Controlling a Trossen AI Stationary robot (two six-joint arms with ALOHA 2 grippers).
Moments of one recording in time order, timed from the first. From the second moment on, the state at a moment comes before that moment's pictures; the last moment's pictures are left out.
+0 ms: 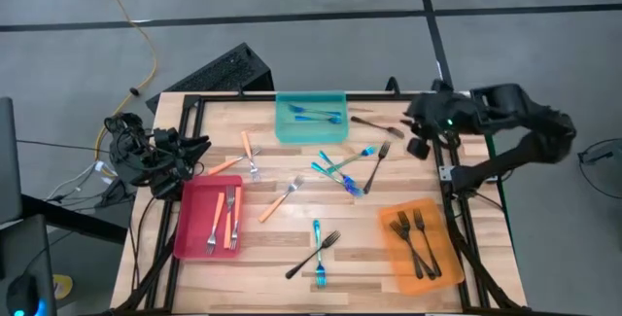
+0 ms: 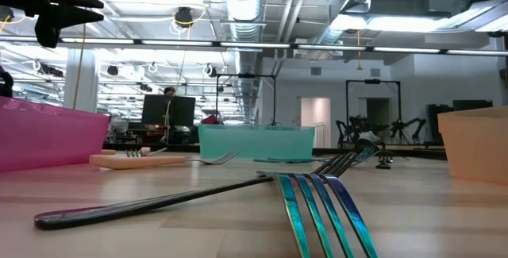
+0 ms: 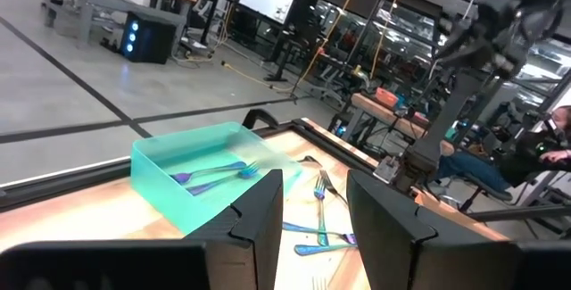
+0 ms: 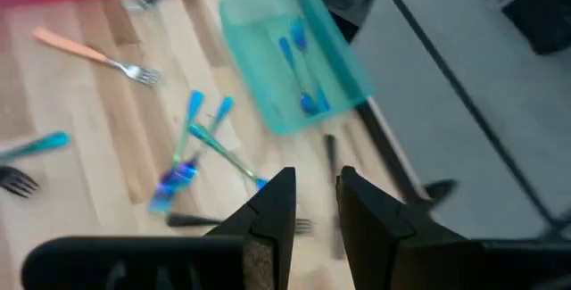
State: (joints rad) left arm -0.88 0.01 0.45 -0.73 -1.40 -0.72; right arm 0.04 1.13 1.61 -1.35 0.48 0.23
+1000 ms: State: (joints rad) left arm -0.88 0.01 0.45 -0.75 -1.40 -0.74; right arm -0.02 1.54 0.80 -0.11 0.45 0.32
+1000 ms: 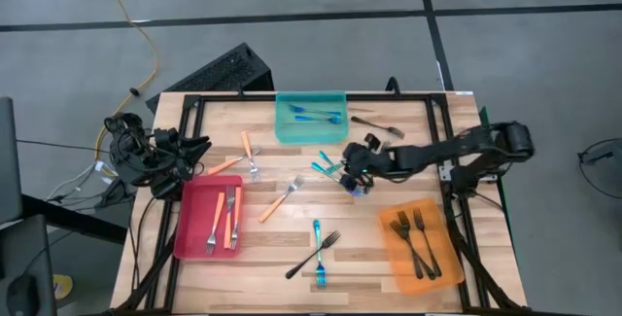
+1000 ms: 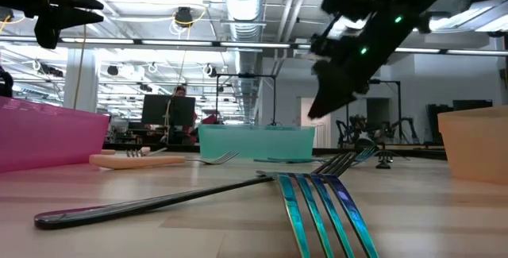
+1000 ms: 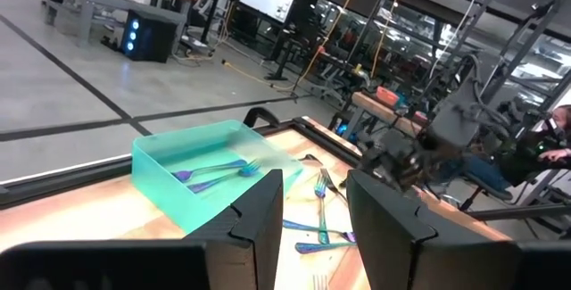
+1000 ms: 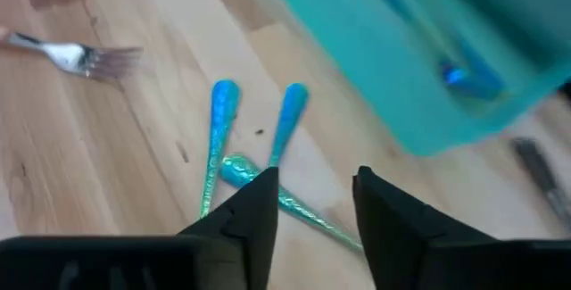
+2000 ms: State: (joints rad) left arm -0.88 0.01 0.45 -0.75 -1.40 -0.74; right arm -0.03 1.81 0.86 -0.19 0.37 0.53
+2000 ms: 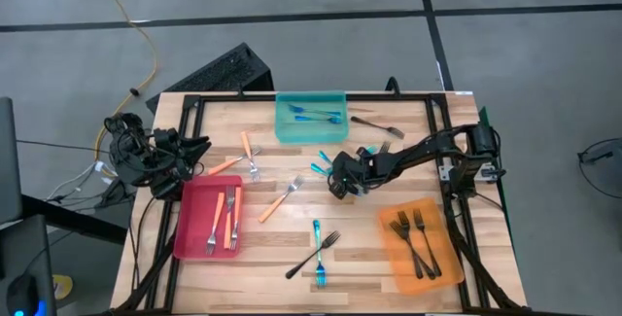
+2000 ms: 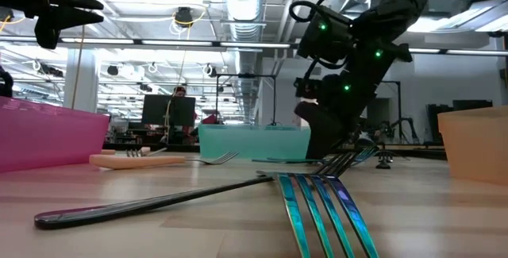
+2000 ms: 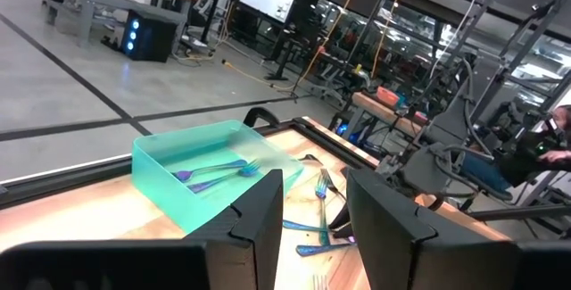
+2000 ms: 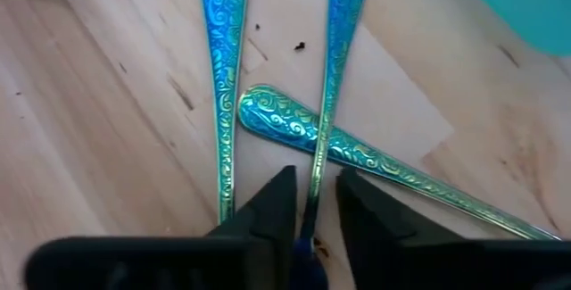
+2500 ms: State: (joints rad) left arm -0.88 0.01 0.45 -0.75 -1.40 -0.75; right arm -0.03 1.80 0.86 -0.17 0.36 0.55
